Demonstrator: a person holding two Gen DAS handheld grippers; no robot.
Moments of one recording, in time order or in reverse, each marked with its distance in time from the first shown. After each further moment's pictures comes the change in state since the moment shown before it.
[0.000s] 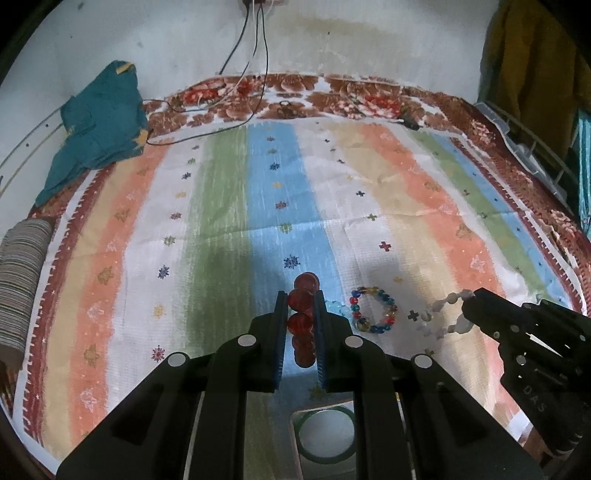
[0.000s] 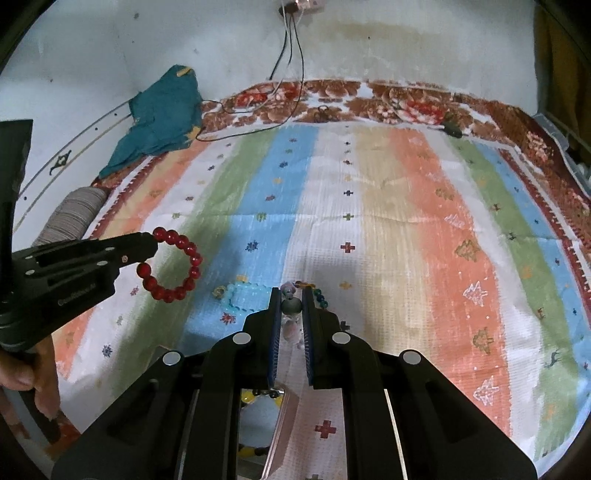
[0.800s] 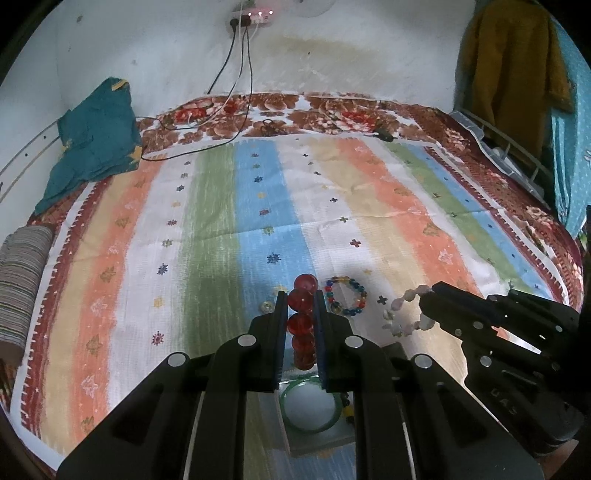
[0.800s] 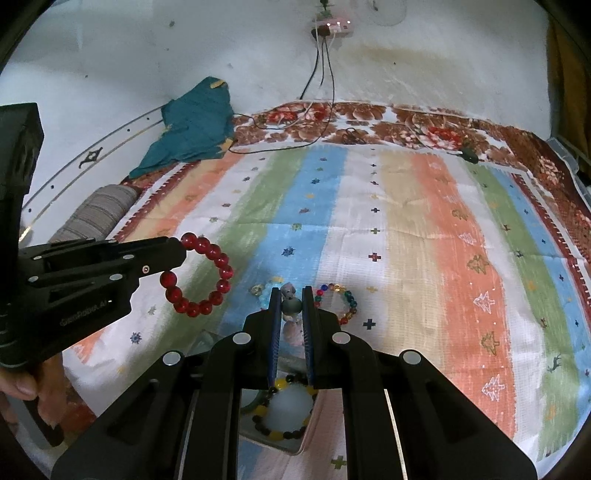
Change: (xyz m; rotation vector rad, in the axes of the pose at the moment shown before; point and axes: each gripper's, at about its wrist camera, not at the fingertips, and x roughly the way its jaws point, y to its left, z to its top) left arm -0.050 -0.012 -0.029 0.035 -0.073 -0.047; right arm -0.038 0.026 -0.018 -0.063 -0.075 0.072
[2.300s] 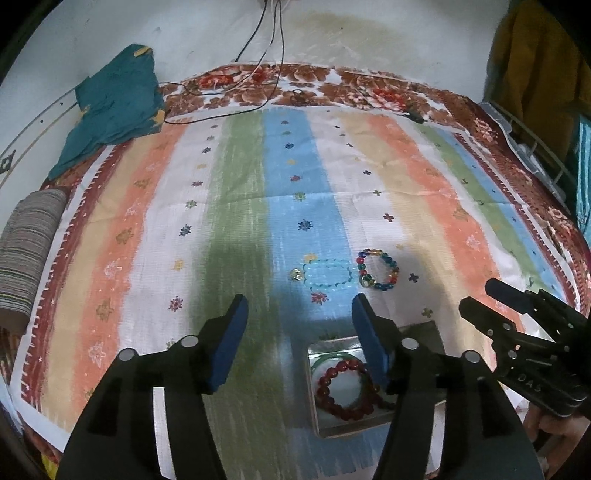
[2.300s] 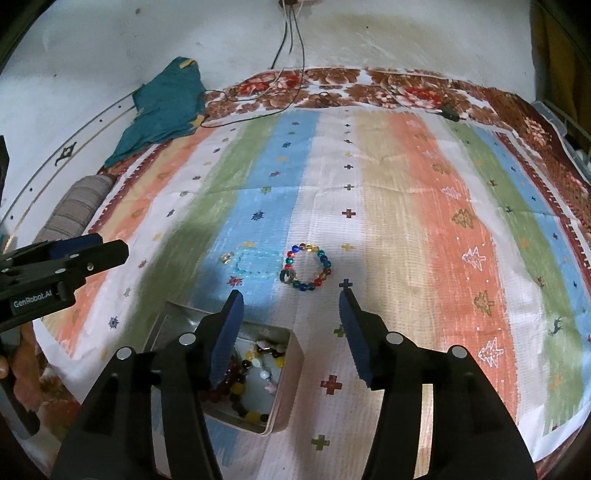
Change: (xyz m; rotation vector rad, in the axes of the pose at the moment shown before) left arm 0.017 0.032 -0.012 -0.084 0.114 0.061; right arm 0.021 -0.029 -0.017 0.090 0.115 -0.056
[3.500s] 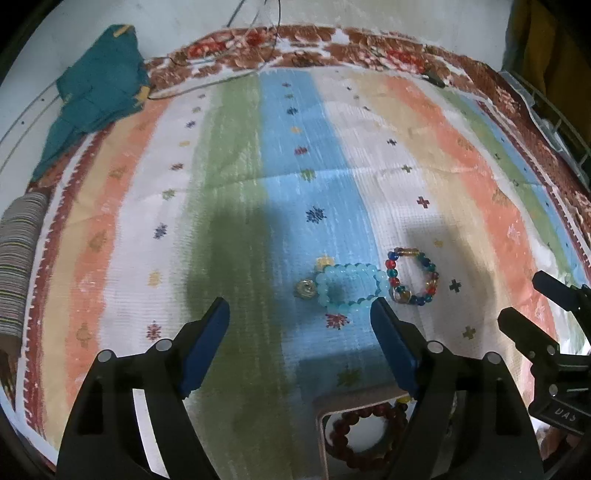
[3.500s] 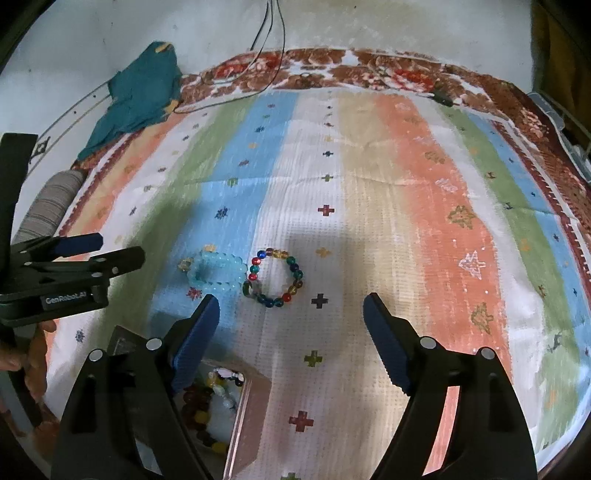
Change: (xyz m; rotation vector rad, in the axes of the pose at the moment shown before) left arm 0.090 -0.003 0.032 0.035 0.143 0.038; right arm 0.049 -0.020 0.023 0.006 0.078 -0.065
